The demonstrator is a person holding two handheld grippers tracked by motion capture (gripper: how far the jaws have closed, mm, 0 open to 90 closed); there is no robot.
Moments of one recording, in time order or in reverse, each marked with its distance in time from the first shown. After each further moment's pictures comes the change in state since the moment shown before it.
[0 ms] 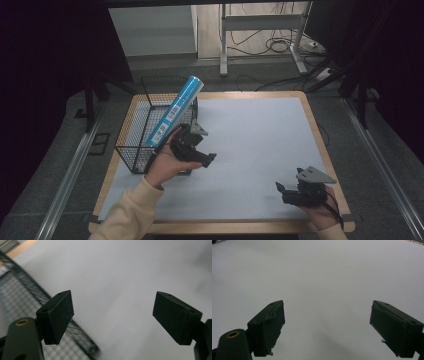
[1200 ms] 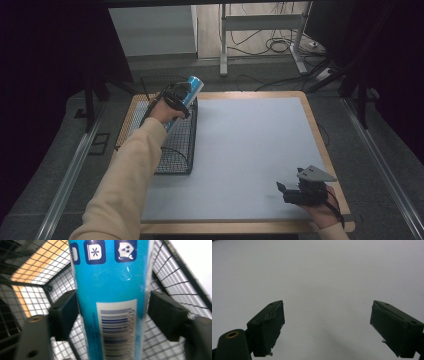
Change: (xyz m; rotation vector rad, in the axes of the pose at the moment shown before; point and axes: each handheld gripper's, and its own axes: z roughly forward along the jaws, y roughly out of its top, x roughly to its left) left arm 0.185 0.058 0.072 0.442 0.334 -0.189; right arm -0.006 -0.002 0.003 0.012 0.016 0.008
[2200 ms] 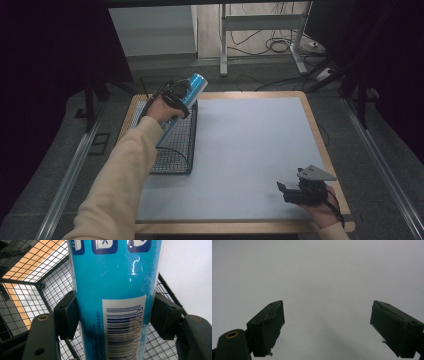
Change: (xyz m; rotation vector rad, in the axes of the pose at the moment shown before) left arm -0.003 -0.004 -0.019 0.007 -0.055 0.024; right arm -0.003 -0.001 0.003 0.015 0.000 0.012
